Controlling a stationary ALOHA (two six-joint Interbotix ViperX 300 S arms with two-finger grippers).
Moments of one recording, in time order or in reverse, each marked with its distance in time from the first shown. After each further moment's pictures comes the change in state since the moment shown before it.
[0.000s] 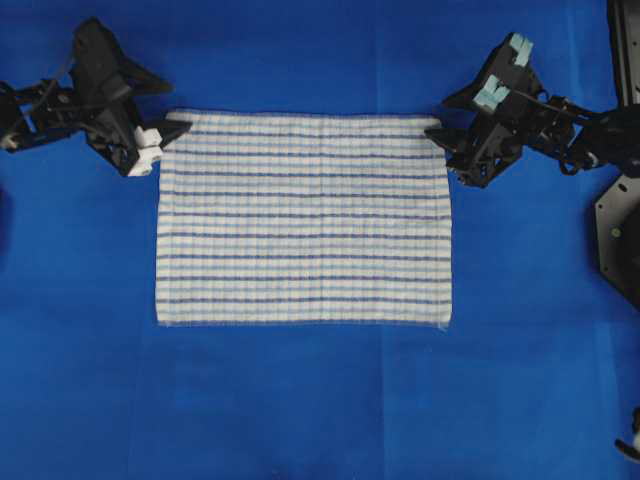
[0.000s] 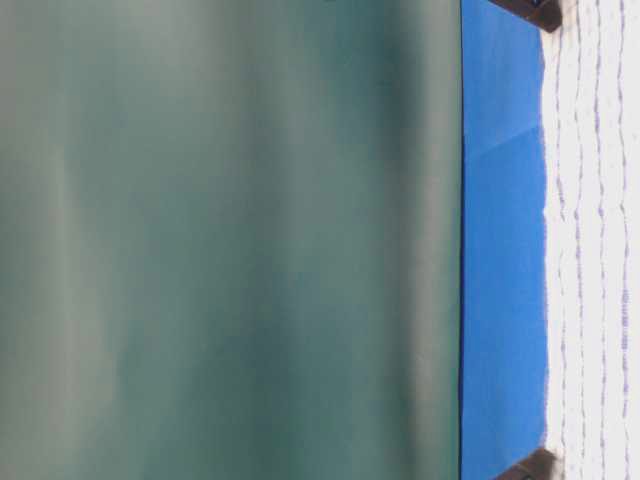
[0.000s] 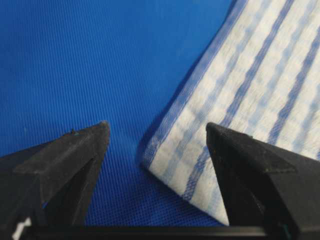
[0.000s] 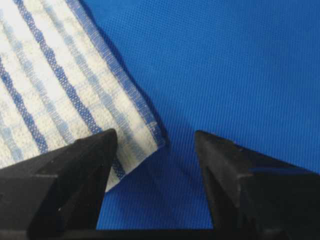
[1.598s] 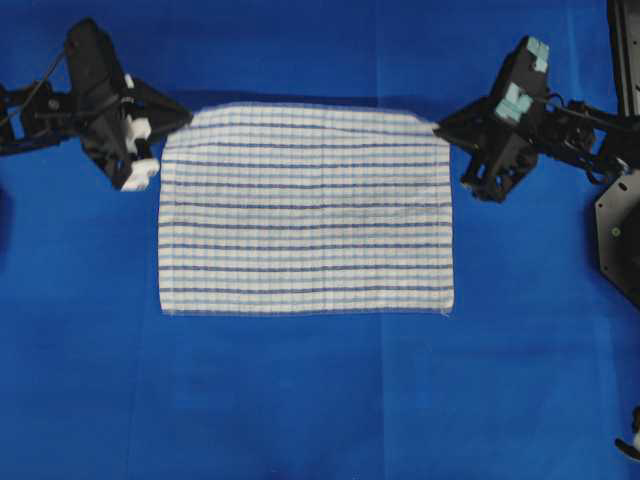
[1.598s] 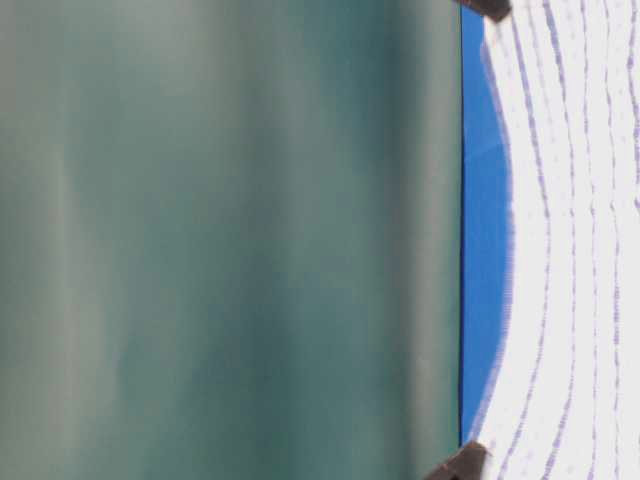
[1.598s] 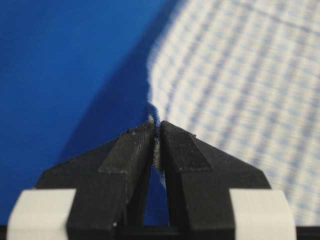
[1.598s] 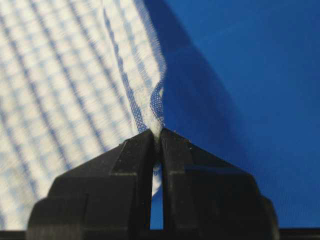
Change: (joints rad) left arm -0.135 -0.256 -0.002 0.005 0.156 -0.021; right arm 0.104 -0.262 0.040 0.009 0.178 0.005
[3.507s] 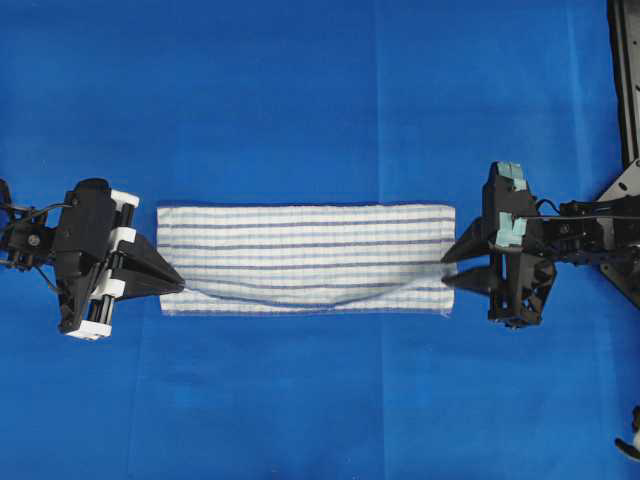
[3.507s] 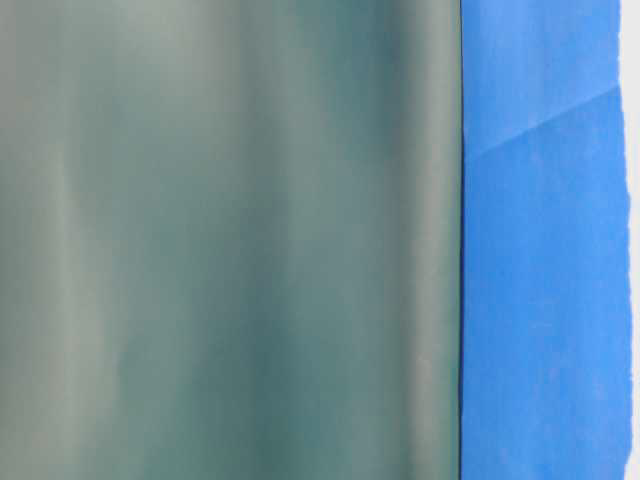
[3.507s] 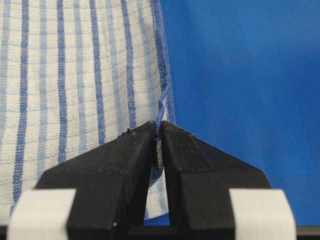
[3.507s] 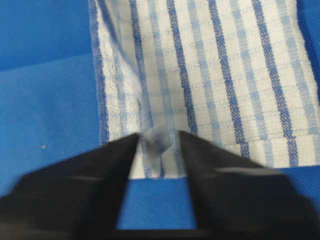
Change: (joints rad) left arm -0.560 -0.043 0.026 -0.009 0.031 -0.126; right arm 0.520 -0.051 -0.015 0.156 0.206 0.127
